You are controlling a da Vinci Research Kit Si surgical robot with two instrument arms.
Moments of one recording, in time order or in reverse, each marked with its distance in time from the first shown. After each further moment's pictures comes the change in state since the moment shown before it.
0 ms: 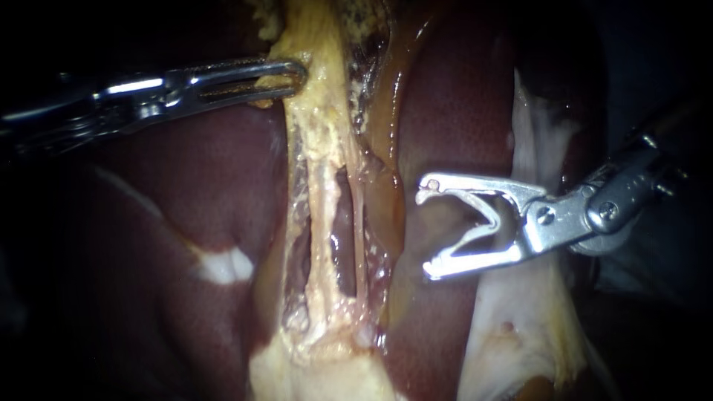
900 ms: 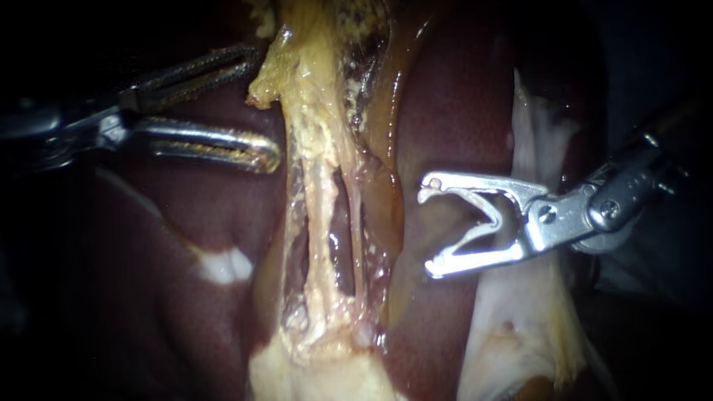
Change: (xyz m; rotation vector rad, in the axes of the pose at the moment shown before) right arm 0.000 0.000 0.000 -0.001 0.000 0.000; left arm 0.000 -0.004 0.000 0.076 -0.079 0.260
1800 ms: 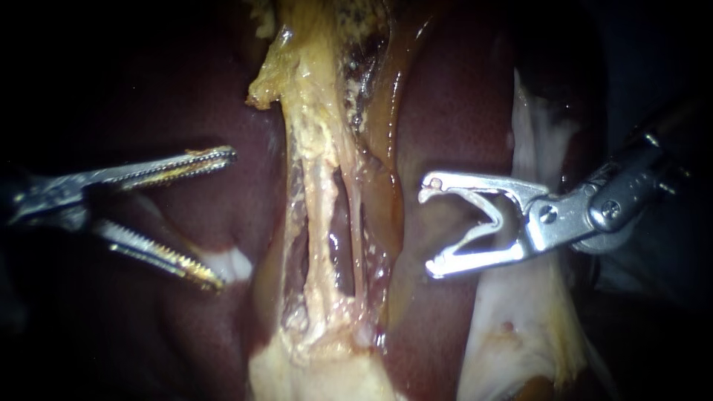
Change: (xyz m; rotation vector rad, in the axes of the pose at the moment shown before) right arm 0.000 0.000 0.000 0.000 0.000 0.000; left arm 0.004 -0.006 -0.007 0.258 -0.010 0.276
